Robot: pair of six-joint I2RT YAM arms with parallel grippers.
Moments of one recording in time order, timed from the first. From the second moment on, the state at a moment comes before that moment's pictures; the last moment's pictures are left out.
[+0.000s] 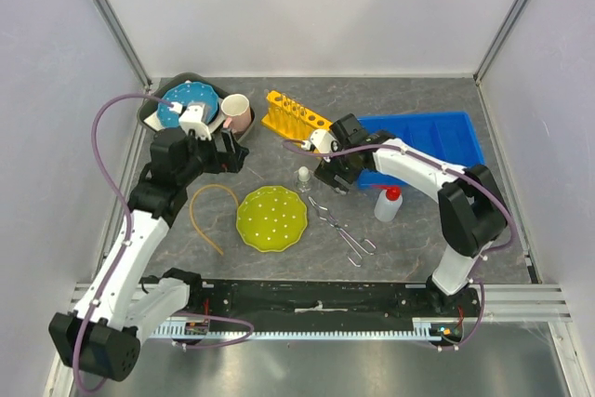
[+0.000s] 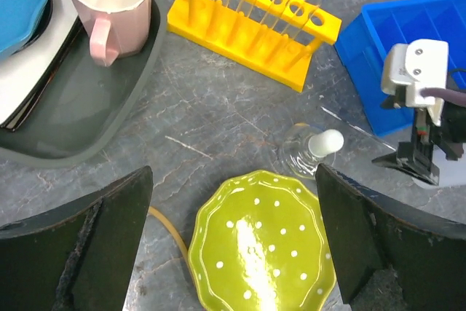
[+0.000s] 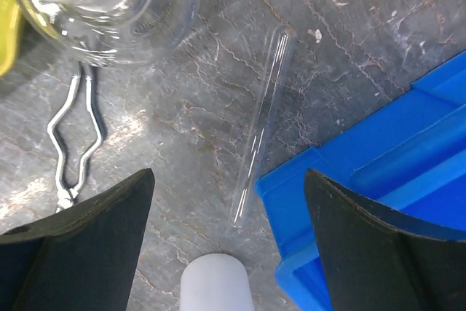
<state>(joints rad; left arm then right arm) -0.23 0.95 0.90 -0.32 0.17 -0.22 0.60 1.73 1.27 -0.60 -0.10 -0.45</state>
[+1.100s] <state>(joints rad) -0.23 0.78 0.71 -0.37 0.14 -0.20 0.51 1.98 1.37 -0.61 -0.10 -0.33</state>
